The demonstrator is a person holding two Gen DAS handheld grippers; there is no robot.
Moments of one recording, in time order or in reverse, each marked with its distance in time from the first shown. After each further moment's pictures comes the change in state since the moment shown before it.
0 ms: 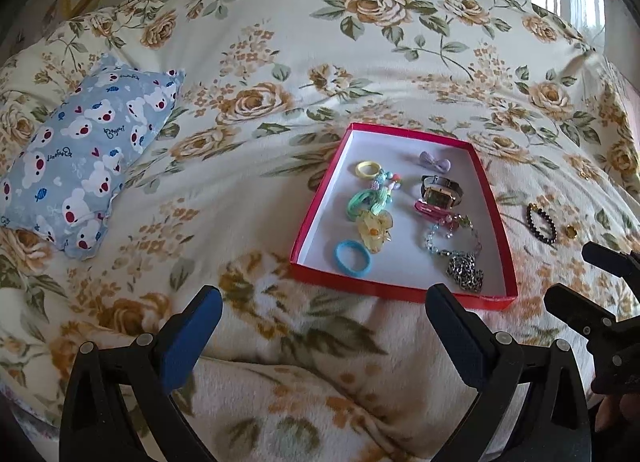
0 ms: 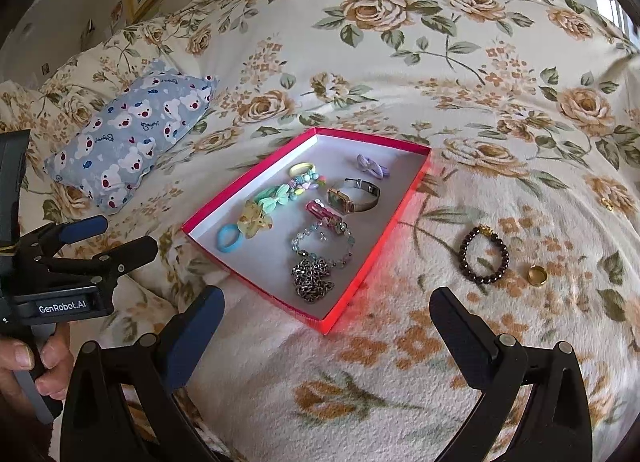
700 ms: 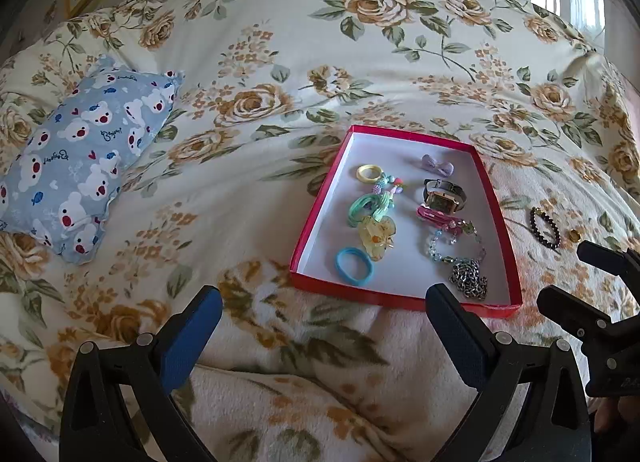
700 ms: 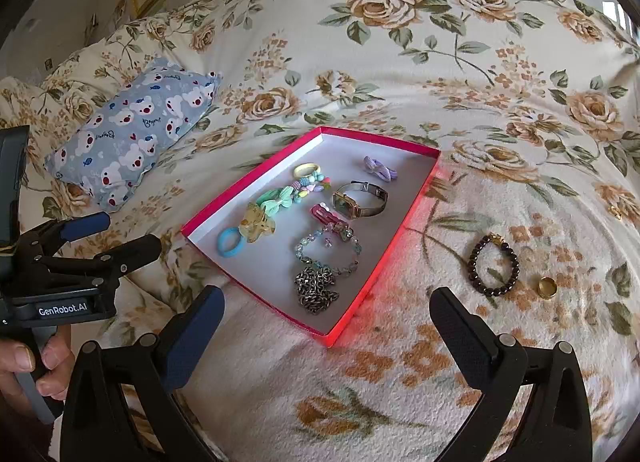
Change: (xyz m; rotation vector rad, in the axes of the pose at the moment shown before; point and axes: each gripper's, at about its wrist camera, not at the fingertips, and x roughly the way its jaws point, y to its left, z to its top) left arm 0.010 -0.002 0.004 0.004 -0.003 0.003; right arm 0.012 0.003 0.008 -0.014 0.014 0.012
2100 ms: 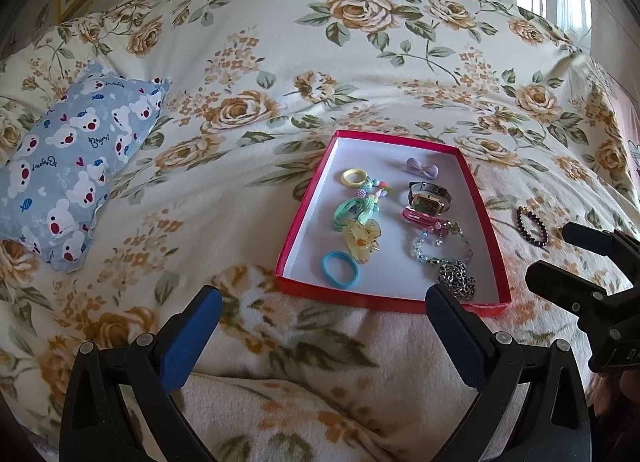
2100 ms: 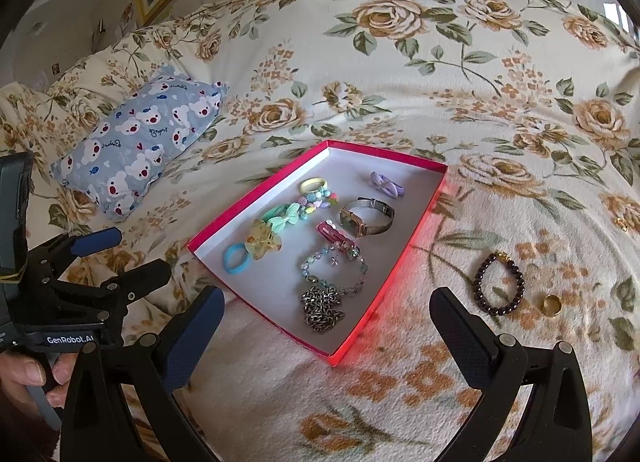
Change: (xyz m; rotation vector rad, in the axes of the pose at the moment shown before) left arm -0.006 0.000 -0.006 0.012 -0.026 -0.044; right arm 0.000 -0.002 0.009 -0.009 -0.035 0.027
